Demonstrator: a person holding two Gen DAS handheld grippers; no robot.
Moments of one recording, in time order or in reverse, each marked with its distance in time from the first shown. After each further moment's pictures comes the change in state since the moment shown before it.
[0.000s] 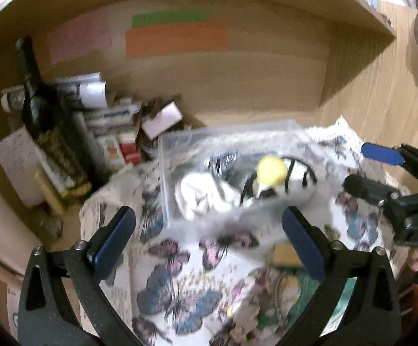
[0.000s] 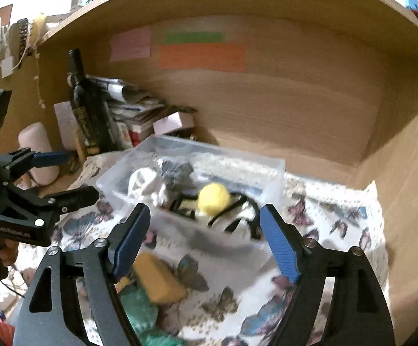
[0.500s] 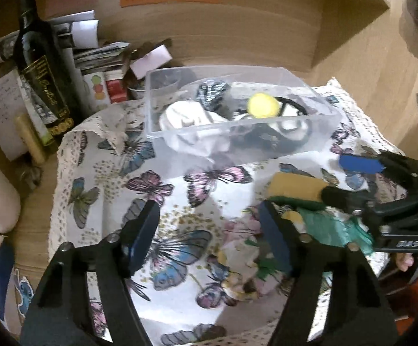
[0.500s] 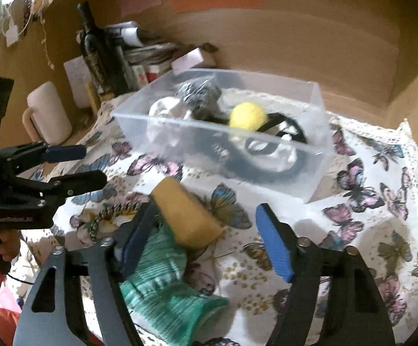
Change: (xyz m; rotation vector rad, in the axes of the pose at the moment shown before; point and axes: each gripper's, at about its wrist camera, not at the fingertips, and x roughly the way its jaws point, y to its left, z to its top) left arm 0.009 -0.006 -0.060 -0.014 0.120 -0.084; right arm 0.030 0.021 -0.060 0.046 0.176 0.100
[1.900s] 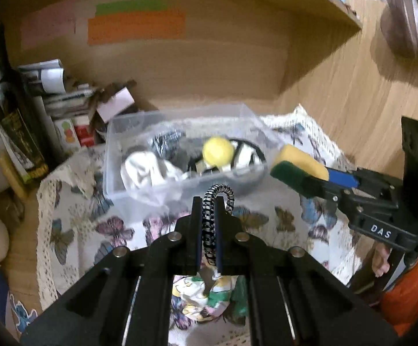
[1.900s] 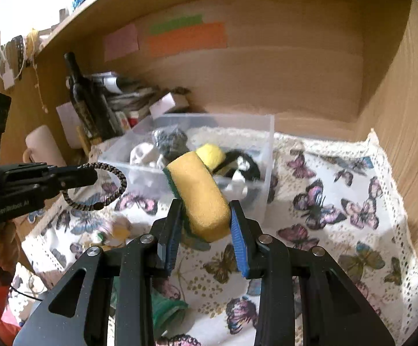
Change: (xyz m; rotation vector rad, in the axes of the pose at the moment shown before) left arm -0.023 -0.024 0.043 0.011 -0.108 -0.115; right arm -0.050 -0.035 0.010 0.087 -0.177 -0.045
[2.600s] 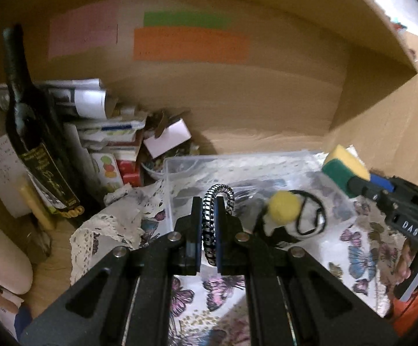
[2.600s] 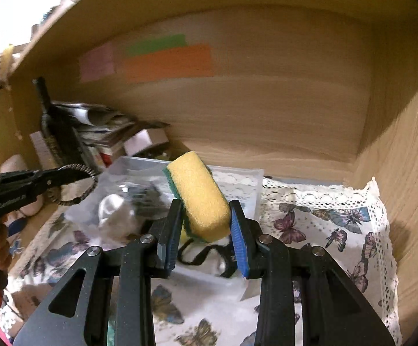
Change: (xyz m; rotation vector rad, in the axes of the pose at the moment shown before) left arm 0.033 0.068 0.048 -0.081 -0.057 0.151; right arm 0.047 -0.017 0.062 -0.012 -0.046 -0.075
